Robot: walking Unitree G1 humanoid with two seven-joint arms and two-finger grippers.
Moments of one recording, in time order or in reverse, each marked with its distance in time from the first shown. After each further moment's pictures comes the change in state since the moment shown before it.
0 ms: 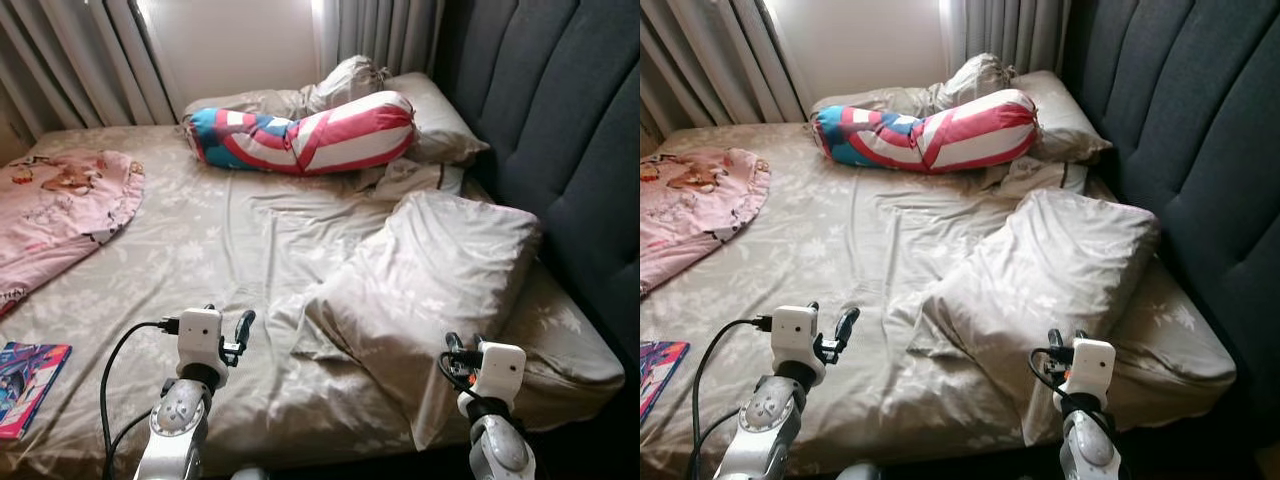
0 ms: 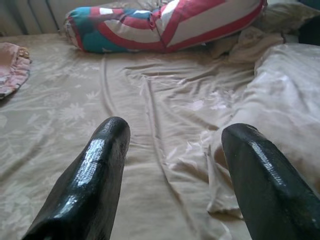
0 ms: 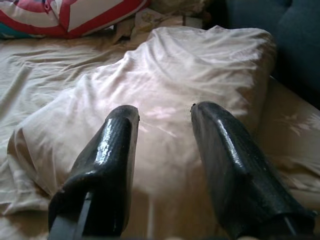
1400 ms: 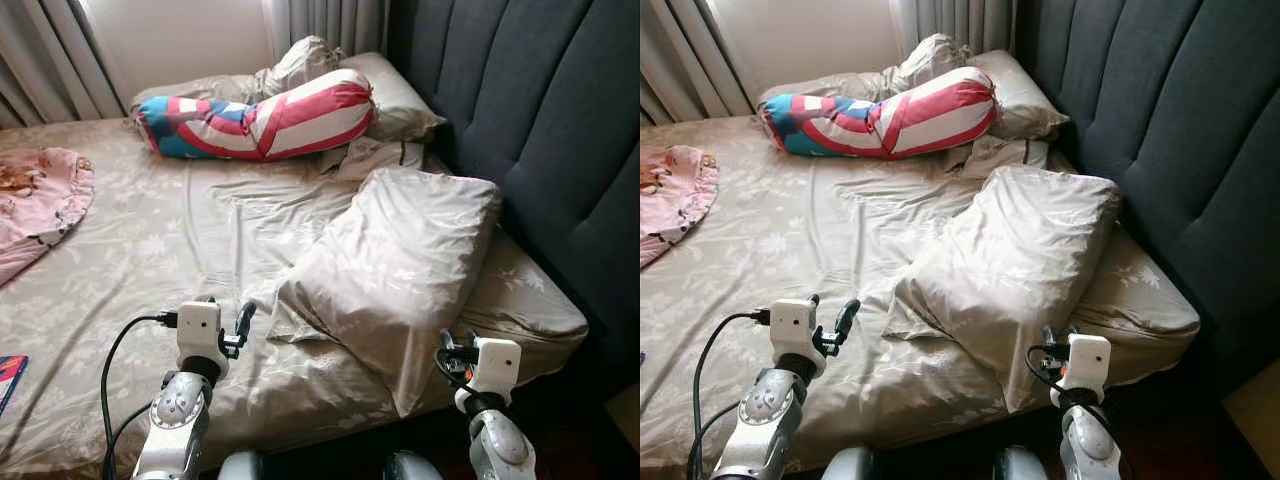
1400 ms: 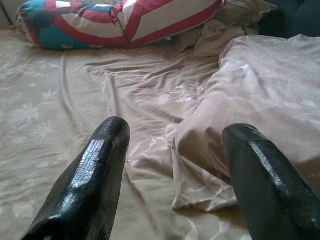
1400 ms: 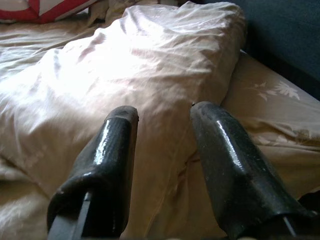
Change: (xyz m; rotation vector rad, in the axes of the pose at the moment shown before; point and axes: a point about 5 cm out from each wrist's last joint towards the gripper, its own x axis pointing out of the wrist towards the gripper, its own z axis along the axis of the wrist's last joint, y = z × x) left arm 0.007 0.000 0.010 -0.026 -0.039 -0.012; right arm 0.007 0.000 0.008 0.010 -0.006 0.033
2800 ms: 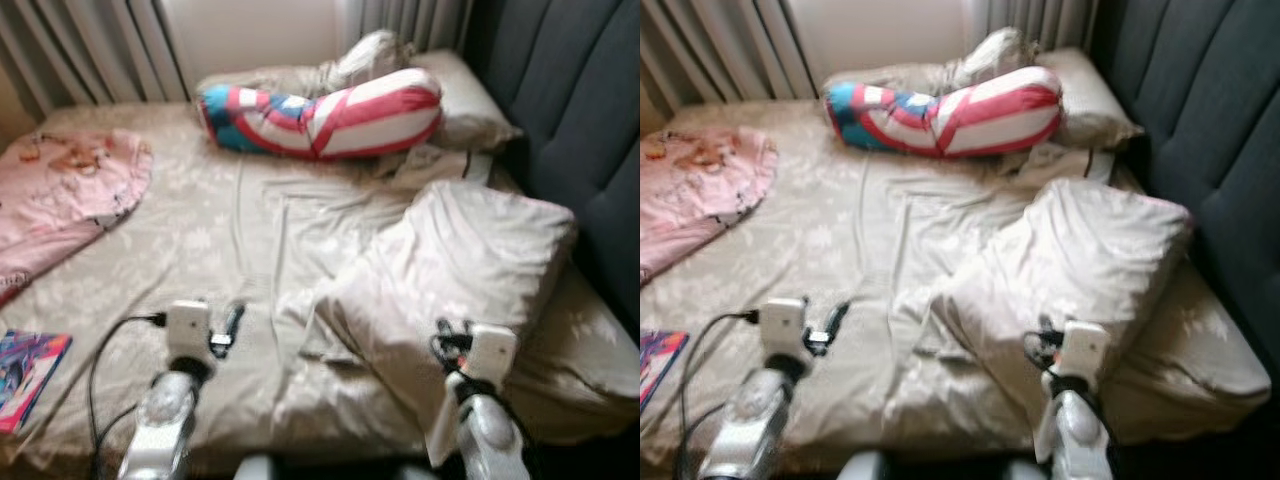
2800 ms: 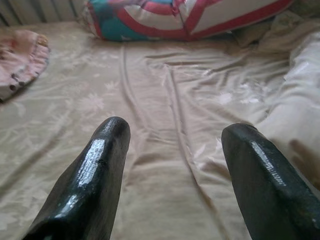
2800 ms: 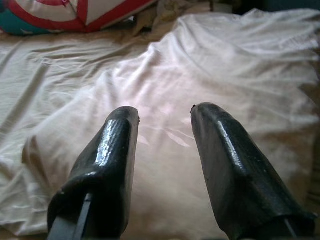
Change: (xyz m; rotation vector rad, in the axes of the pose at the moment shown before) left arm -0.004 0.013 -0.002 0.021 0.026 0.023; right arm 0.005 0.012 0.002 0.027 -0.004 -0.023
